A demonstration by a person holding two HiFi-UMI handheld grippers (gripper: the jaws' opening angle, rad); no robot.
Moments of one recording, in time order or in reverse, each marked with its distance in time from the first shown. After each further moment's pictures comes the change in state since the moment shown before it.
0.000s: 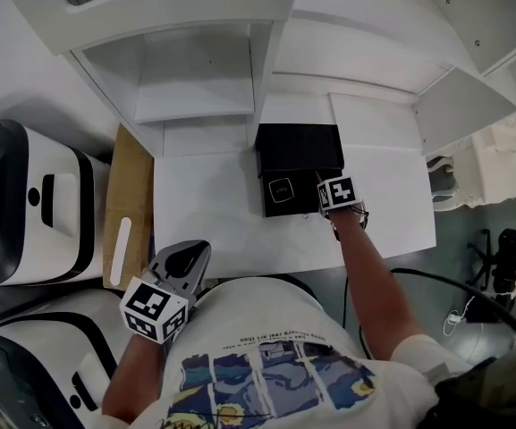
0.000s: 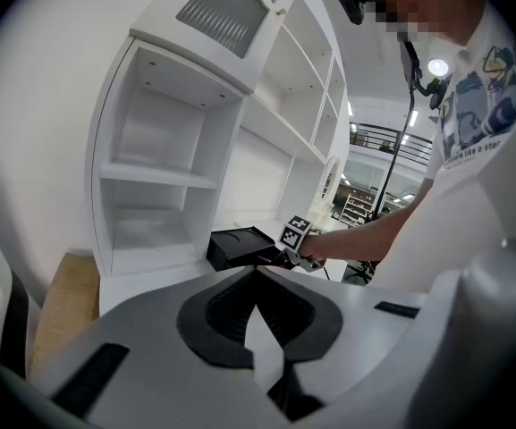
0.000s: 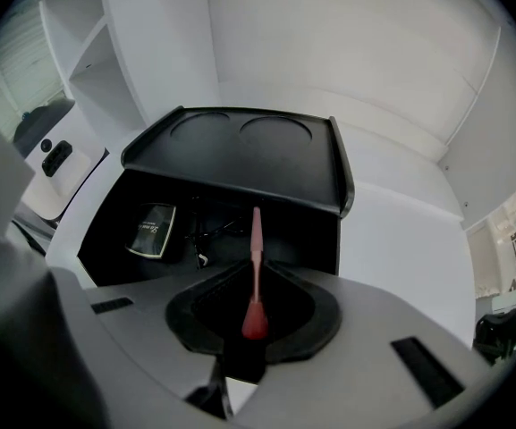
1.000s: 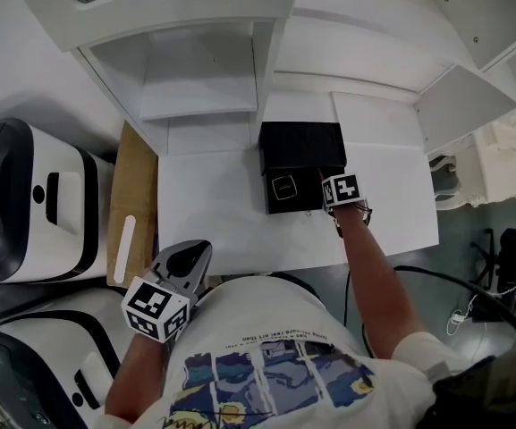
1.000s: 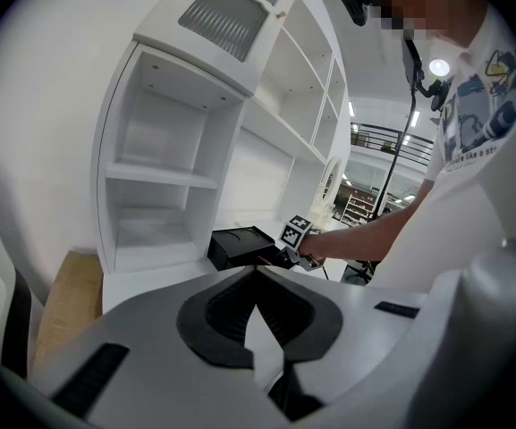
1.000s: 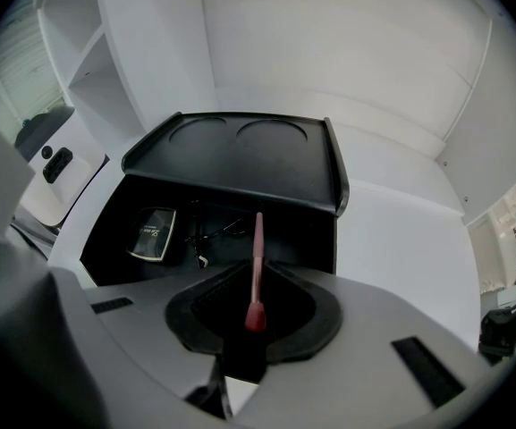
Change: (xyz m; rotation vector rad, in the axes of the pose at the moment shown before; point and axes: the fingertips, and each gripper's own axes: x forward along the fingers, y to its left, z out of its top) left arm -0.008 -0.002 -0.004 -0.007 -0.002 0.008; right arm 0.000 -0.002 0.001 0.033 -0.023 0.012
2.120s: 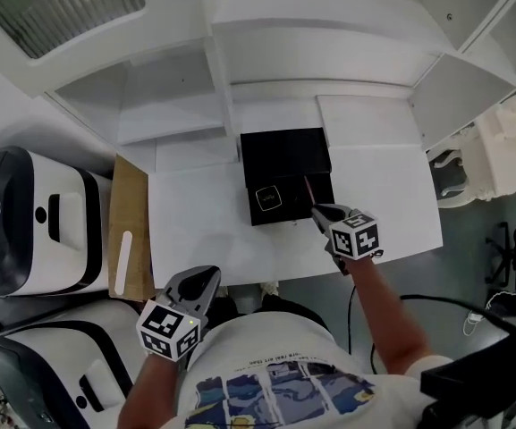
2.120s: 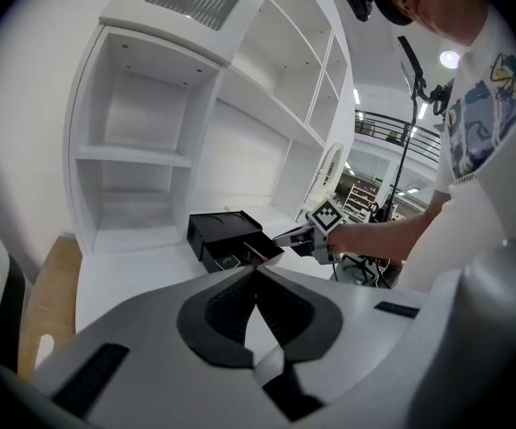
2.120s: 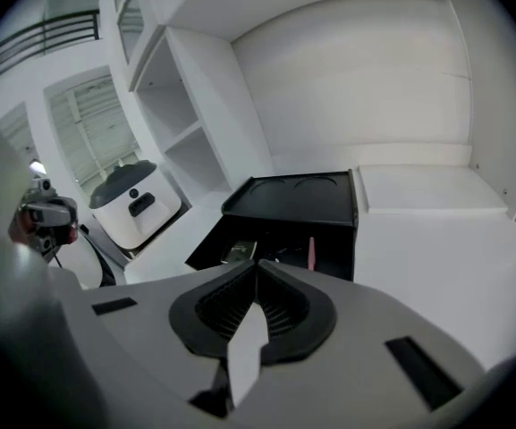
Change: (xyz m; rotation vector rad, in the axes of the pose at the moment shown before) left arm 0.038 -0.059 -0.018 -0.014 0.094 0.009; right arm -0.091 0.041 -0.019 -0.017 -0.356 0.416
